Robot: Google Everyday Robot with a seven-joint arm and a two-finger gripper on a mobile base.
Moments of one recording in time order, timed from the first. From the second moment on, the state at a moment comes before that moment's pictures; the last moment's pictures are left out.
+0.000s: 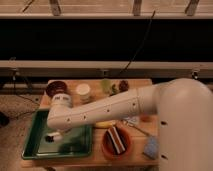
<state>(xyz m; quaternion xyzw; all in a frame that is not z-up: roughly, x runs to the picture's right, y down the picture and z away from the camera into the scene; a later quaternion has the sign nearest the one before) -0.208 0.211 0.736 -0.17 0.22 0.93 0.25</state>
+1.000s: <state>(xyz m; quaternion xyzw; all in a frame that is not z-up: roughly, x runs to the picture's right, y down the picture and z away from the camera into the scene) -0.242 0.216 0.767 -0.15 0.23 0.92 0.27</state>
